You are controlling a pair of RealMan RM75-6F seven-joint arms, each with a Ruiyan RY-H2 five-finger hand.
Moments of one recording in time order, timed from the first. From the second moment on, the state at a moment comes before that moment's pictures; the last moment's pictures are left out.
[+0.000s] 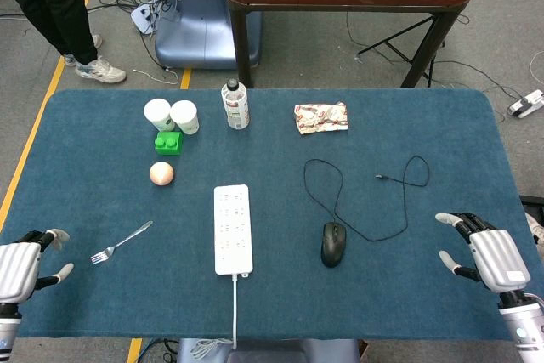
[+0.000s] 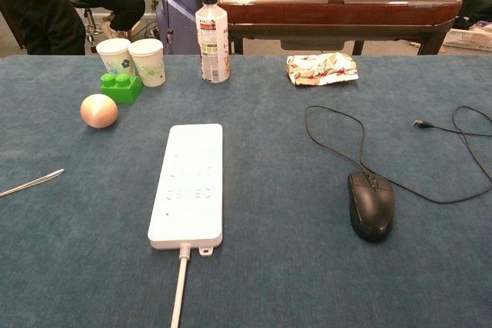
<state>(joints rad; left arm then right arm) -0.11 -1.12 -0.04 -1.62 1.48 1.45 0.10 0.11 -1.07 0.00 -1.60 -1.60 1.42 0.13</state>
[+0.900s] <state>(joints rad) -0.28 -1.05 0.03 -1.78 1.78 1.26 0.05 0.10 -1.06 -0.01 -1.61 -1.61 1.45 0.18</state>
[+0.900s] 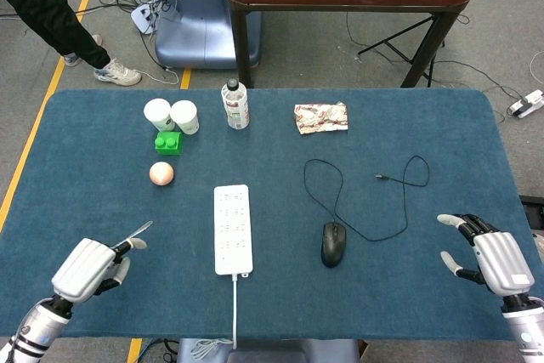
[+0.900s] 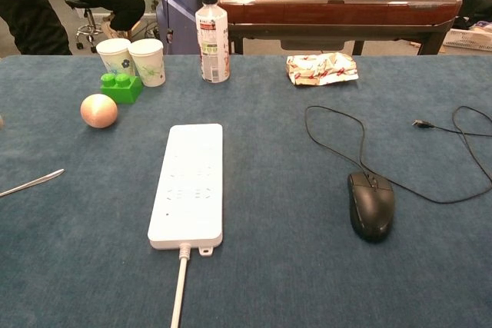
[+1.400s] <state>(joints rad) -0.49 -1.11 0.01 -1.93 1.66 0.89 0.36 0.07 -1.00 -0.02 -1.61 -1.63 1.51 0.29</state>
